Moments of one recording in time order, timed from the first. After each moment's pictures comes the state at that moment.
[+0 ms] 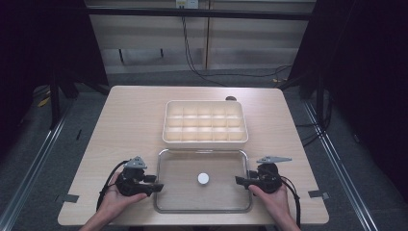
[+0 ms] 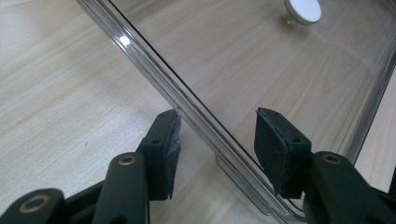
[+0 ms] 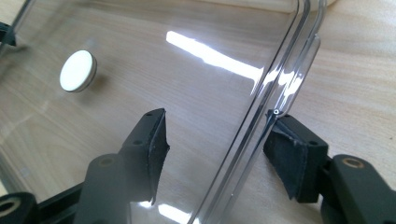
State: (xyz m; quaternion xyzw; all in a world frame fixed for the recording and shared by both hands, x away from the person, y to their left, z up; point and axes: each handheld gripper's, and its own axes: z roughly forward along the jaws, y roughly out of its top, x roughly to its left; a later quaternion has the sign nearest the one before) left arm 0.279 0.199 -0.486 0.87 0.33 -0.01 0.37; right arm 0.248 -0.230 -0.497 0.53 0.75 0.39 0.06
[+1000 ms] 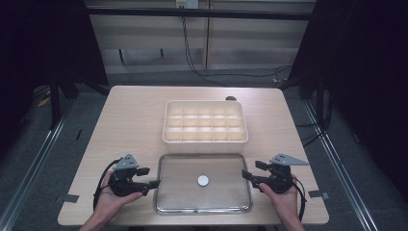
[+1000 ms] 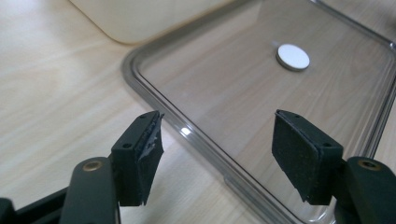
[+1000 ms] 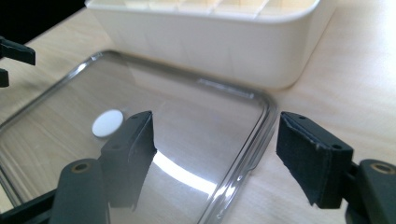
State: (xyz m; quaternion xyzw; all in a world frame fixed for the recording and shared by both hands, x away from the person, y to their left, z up) left arm 0.270 0.218 -0.467 0.84 0.34 0.06 0.42; right arm 0.231 -0.249 -0.468 0.48 0.72 0.47 0.15
